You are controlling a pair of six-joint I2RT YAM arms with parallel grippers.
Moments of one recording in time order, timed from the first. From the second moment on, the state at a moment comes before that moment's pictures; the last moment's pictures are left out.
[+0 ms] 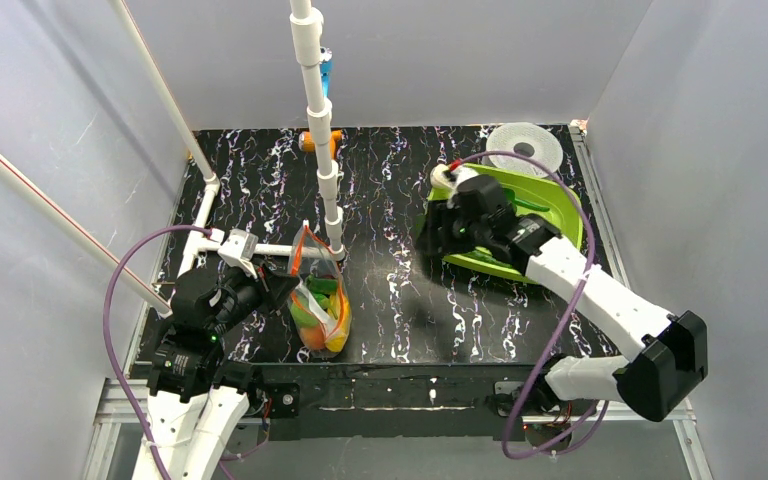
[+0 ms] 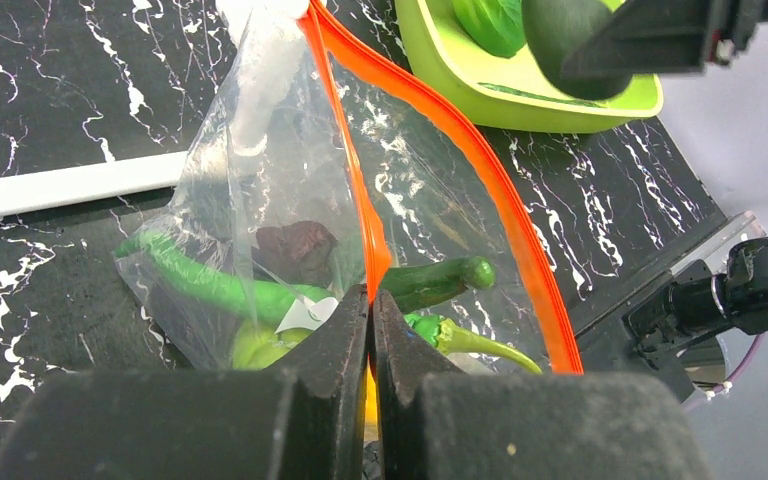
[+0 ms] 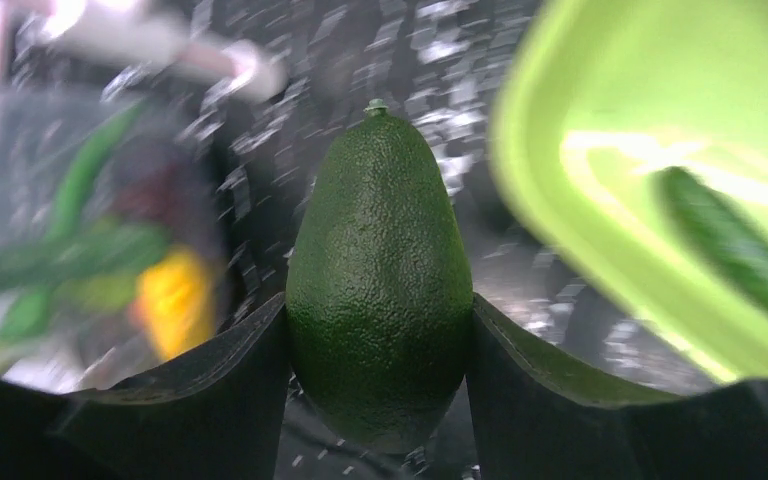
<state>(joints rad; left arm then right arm) -0.20 0.37 0.69 -0.66 0.42 -0.27 0.59 1.26 1.10 -0.57 -0.05 0.47</state>
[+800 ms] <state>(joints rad) -0.20 0.36 0.69 -0.66 0.40 -0.27 1.25 1.60 1.60 -0.50 -0.02 0.50</state>
